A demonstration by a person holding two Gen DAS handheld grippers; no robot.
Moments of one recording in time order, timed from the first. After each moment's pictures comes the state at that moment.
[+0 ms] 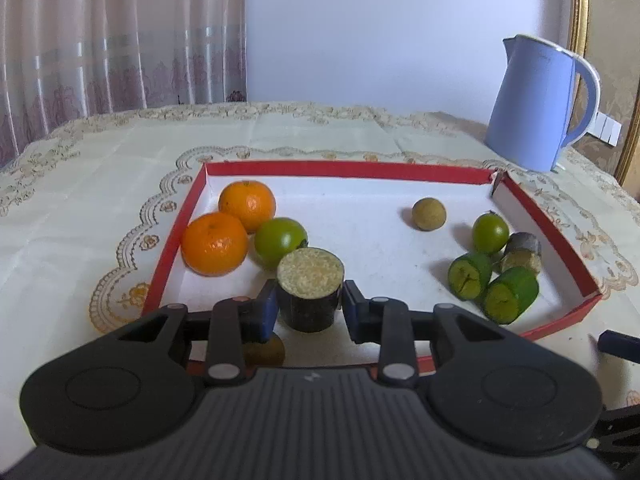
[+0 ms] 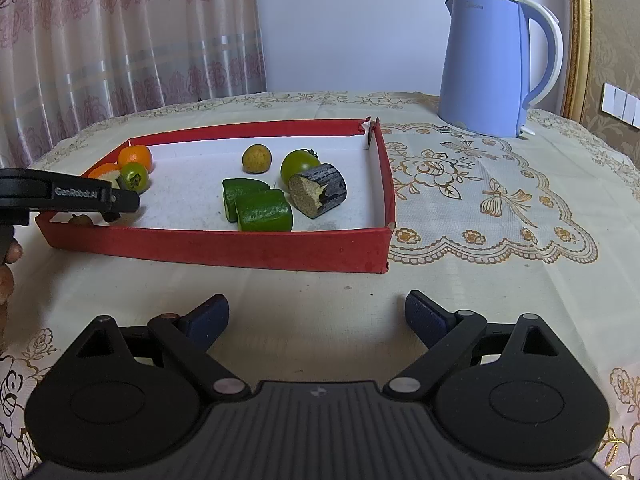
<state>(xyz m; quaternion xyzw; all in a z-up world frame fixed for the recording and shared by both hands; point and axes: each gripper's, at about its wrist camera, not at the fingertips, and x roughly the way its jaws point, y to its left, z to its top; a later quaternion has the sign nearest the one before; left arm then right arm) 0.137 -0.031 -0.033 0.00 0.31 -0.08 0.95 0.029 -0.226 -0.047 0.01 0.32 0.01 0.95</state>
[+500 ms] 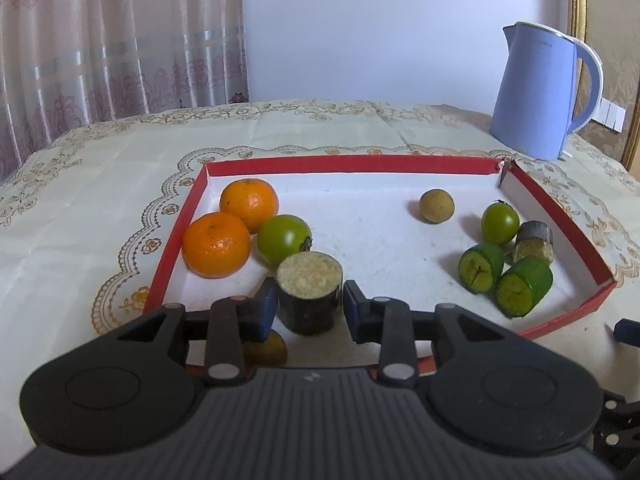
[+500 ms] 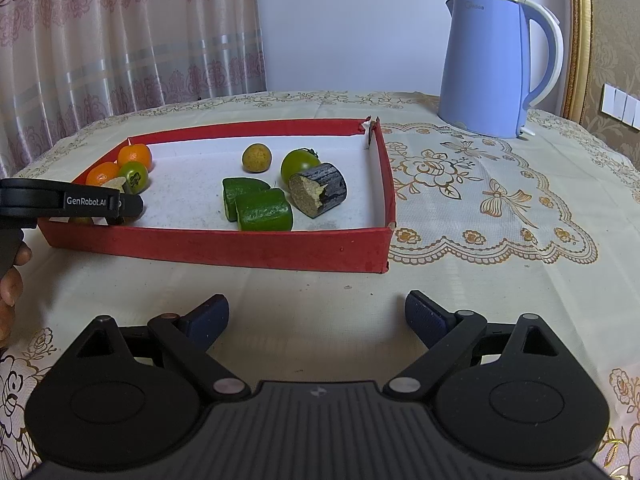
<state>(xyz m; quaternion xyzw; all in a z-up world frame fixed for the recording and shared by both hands) 0.139 -0.036 -0.038 0.02 0.31 -0.07 0.95 0.029 -0.227 -0.047 0.01 0.32 0.01 0.95</state>
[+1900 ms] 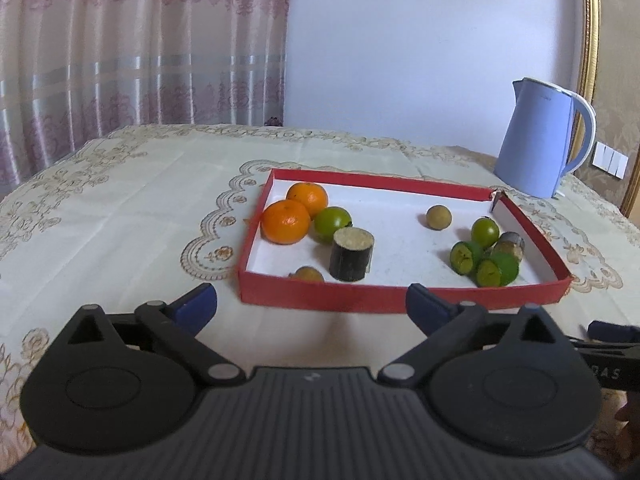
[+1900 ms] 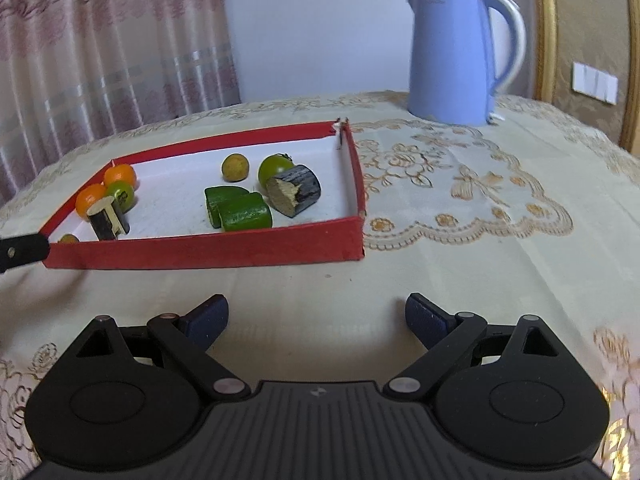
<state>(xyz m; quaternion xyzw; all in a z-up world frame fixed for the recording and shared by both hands) 0.042 0.003 -0.012 -0.03 0.26 -0.04 0.96 0.012 -0.233 -0.045 0.05 0.31 -0.03 0.95</state>
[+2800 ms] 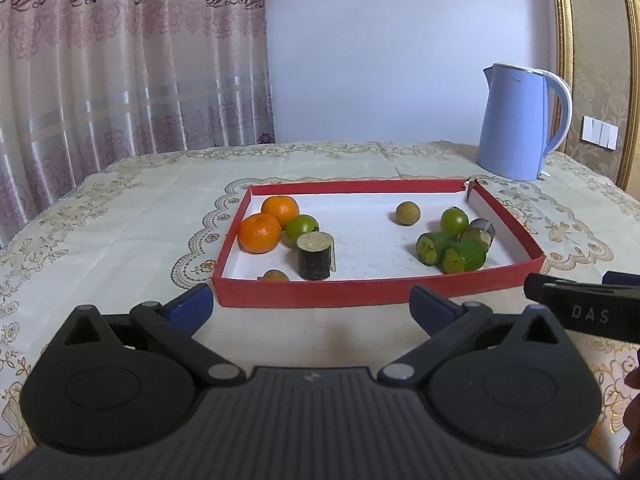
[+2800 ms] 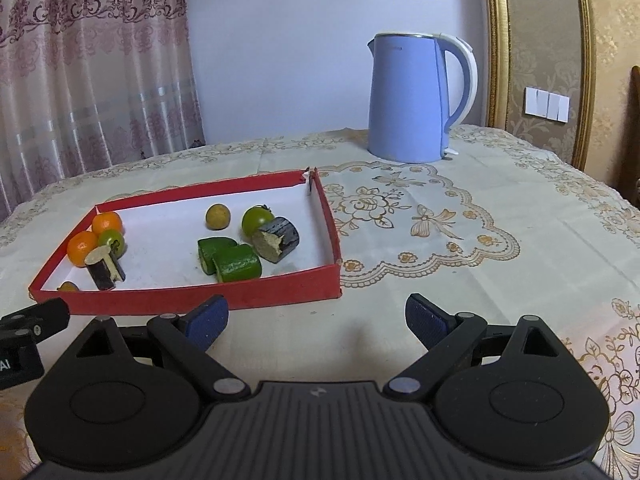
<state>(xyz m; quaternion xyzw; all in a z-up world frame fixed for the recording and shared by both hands) 0.015 -0.037 -0.001 0.03 0.24 -0.04 0.97 -0.008 -0.216 -0.011 0.05 0.27 -0.10 0.96</state>
